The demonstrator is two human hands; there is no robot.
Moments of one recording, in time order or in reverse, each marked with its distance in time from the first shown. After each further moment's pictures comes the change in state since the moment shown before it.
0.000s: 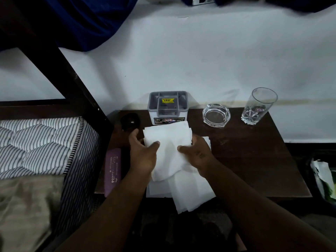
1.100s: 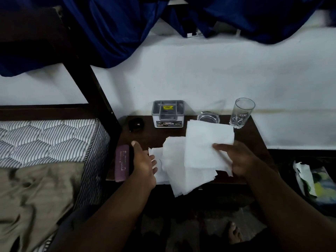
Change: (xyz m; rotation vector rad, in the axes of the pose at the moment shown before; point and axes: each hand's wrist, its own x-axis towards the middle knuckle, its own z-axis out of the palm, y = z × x) left_hand -0.087 0.045 -0.022 -0.231 0.025 -0.486; right_hand -0.088 -0.051 -0.110 0.384 0.118 0.249
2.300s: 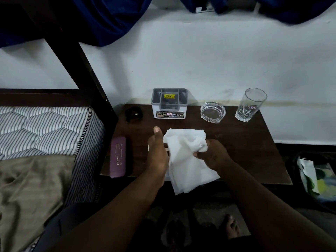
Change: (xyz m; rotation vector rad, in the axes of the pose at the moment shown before) left_hand 0.011 -0.019 0.032 0.217 -0.081 0.193; right_hand 0.033 0.047 0.043 -1.037 -0.027 -0.383
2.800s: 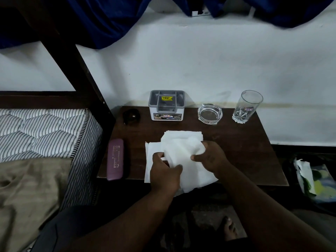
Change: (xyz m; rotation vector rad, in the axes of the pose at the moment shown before) left_hand -0.020 -0.049 0.004 0.419 0.079 0.113; right_hand 0.005 0.005 0.004 0.100 0.020 0.155
